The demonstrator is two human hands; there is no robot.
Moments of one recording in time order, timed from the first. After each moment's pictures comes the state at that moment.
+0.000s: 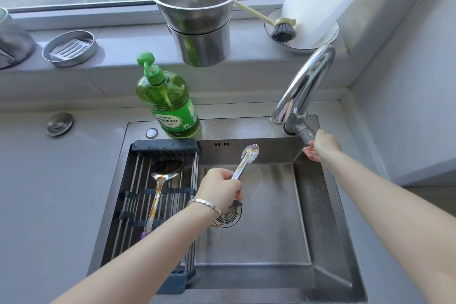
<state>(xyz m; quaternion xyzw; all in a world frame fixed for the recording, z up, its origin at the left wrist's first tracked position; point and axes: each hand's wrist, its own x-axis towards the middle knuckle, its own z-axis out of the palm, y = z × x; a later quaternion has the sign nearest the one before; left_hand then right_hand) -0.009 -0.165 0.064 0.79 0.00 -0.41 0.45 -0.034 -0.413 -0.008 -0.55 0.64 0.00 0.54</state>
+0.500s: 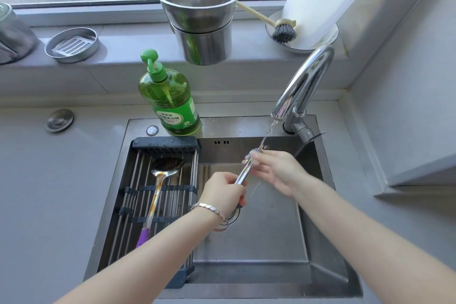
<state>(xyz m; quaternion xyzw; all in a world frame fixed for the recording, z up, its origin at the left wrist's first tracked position) -0.023 -0.160 0.053 0.80 -0.02 -0.40 0.45 -0.052 -0.297 0.037 -0.47 0.38 0.06 0.79</state>
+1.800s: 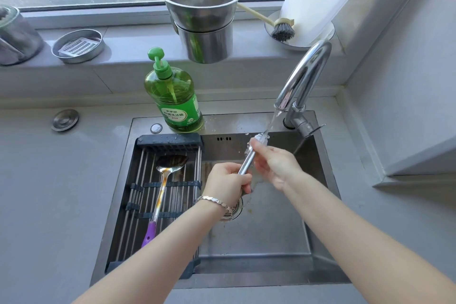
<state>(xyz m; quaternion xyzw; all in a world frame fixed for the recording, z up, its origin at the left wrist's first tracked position) -0.028 -0.149 0.065 0.73 -0.02 -0.40 0.56 -0.054 -0.269 0.046 -0.43 0.46 -0.02 0.78</state>
